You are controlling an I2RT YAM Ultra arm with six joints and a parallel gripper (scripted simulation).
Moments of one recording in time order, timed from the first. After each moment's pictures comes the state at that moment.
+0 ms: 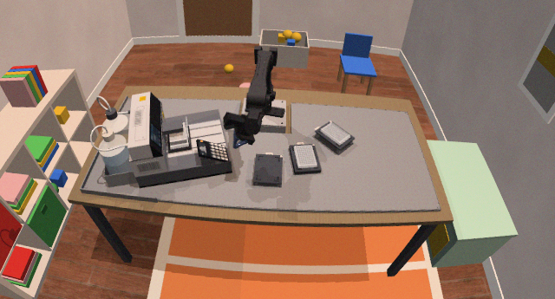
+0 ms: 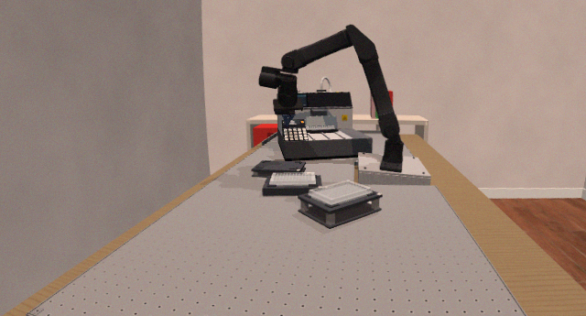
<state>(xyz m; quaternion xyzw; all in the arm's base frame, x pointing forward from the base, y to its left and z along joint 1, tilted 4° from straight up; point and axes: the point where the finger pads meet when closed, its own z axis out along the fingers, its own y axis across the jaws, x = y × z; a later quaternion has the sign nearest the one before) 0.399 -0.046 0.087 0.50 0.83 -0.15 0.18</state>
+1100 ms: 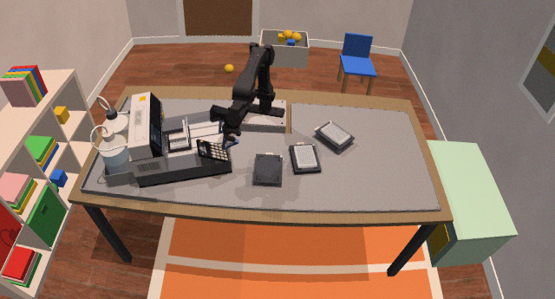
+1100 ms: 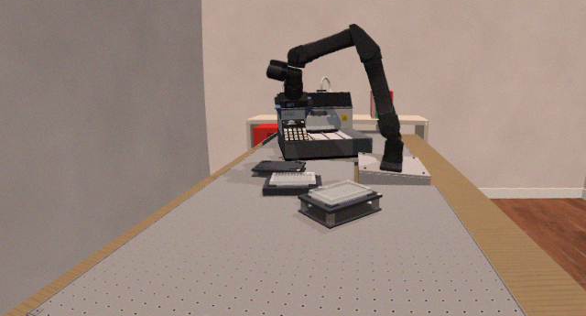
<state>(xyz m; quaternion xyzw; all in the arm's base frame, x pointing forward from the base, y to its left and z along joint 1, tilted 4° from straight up) 0.396 -0.103 0.109 0.51 0.83 -0.15 0.18</state>
